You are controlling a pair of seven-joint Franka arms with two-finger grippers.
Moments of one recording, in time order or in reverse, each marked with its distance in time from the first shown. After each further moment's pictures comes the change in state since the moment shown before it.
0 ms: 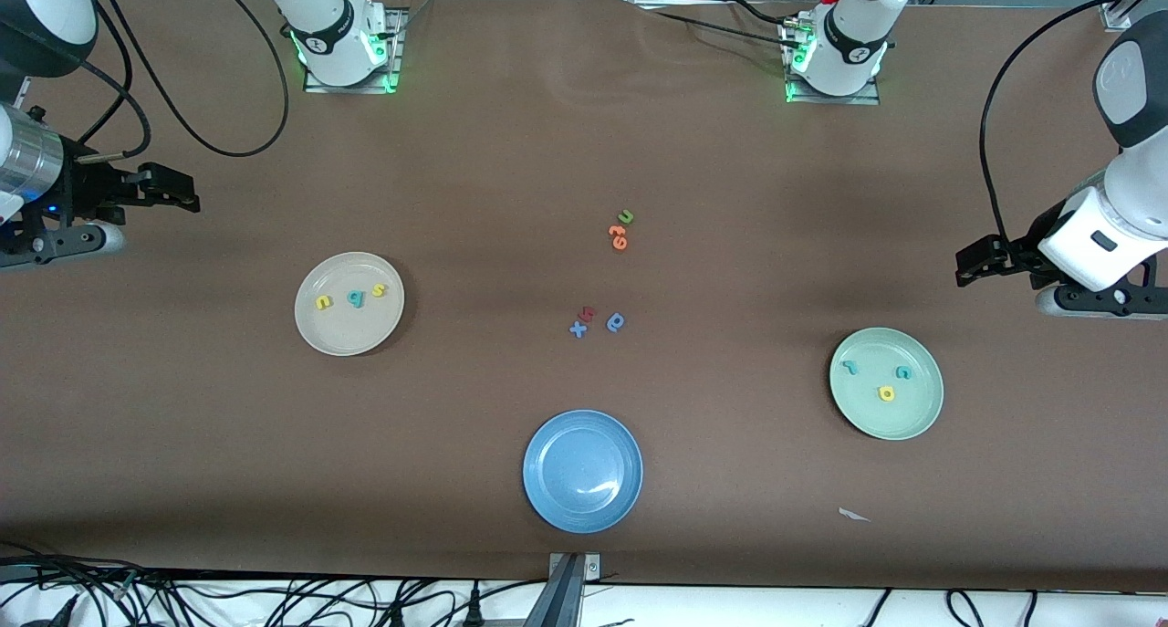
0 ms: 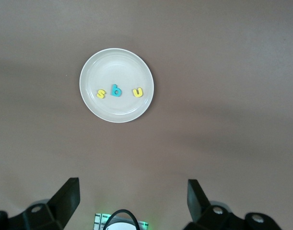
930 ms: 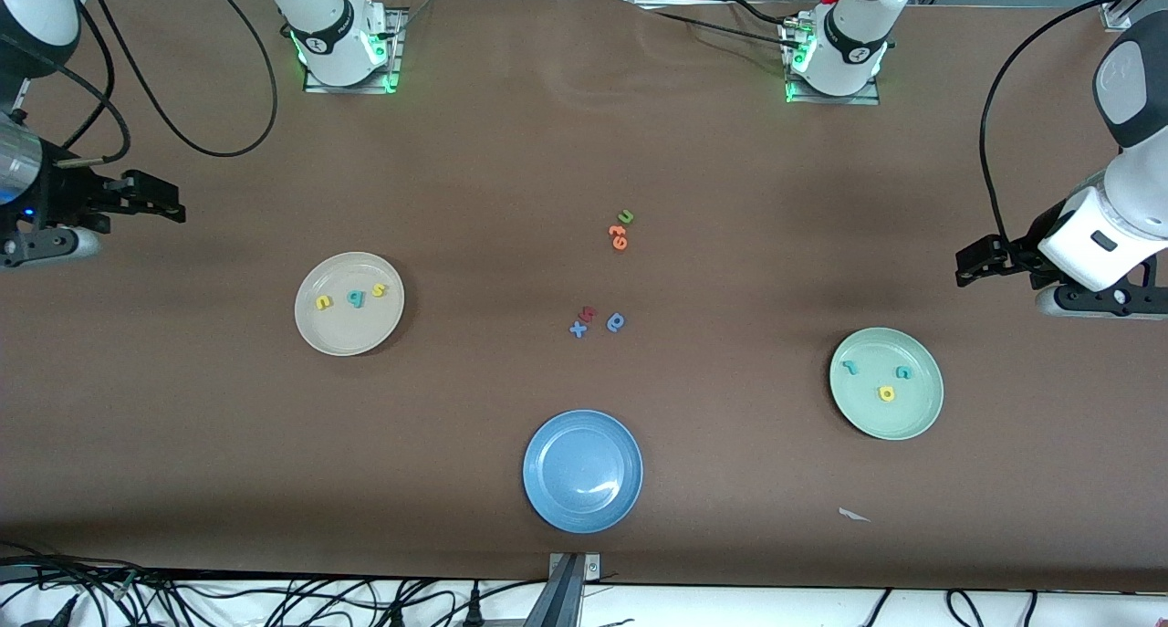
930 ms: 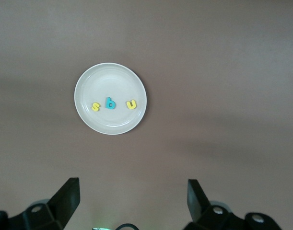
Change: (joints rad) left arm 0.000 0.000 0.000 0.000 0.000 0.000 0.000; right arm -0.039 -0.014 0.012 -0.006 0.002 0.058 -0.001
